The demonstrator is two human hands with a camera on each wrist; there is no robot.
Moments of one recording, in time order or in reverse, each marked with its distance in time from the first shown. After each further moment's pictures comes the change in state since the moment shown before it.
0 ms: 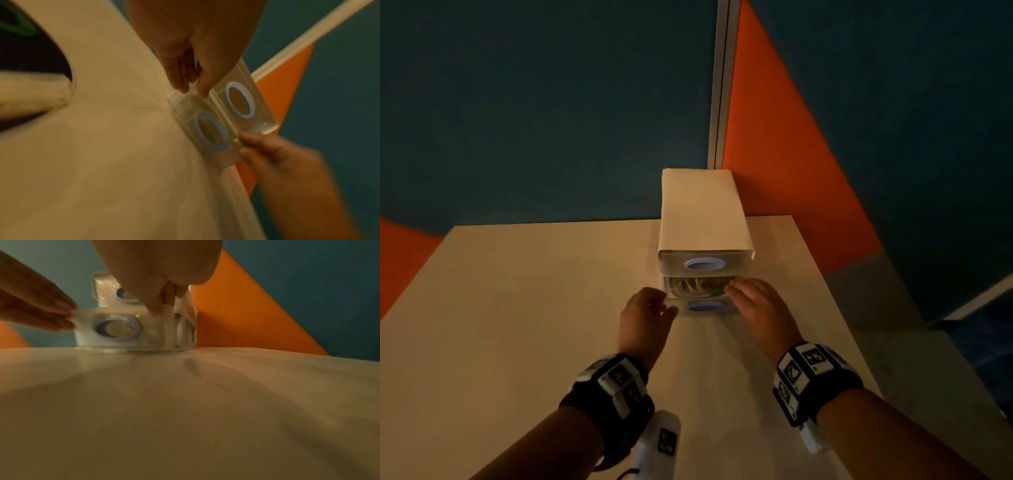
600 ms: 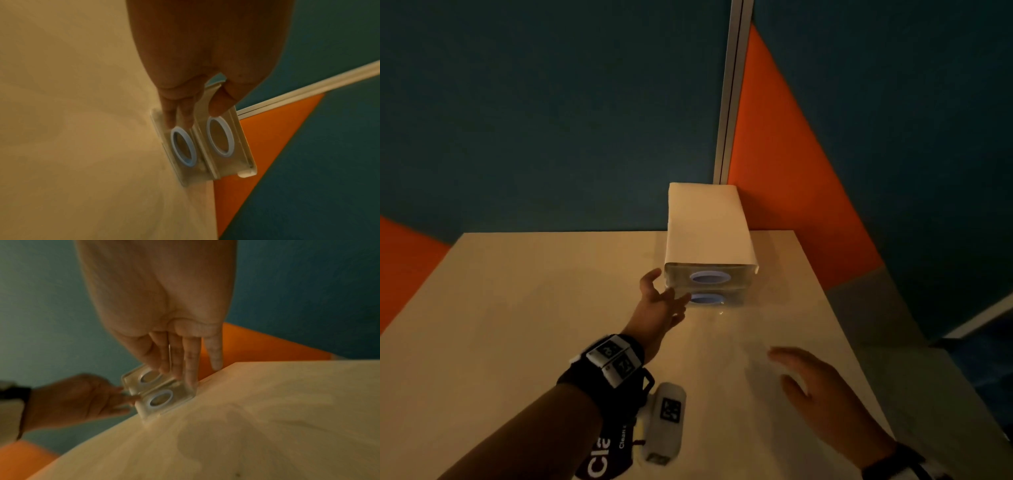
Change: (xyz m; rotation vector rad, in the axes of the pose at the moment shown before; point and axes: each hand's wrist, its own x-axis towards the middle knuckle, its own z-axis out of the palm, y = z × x) left_hand 0.010 0.045 -0.022 -0.711 -0.386 -0.337; right_hand -0.090 0.001 -0.047 0.608 -0.204 0.298
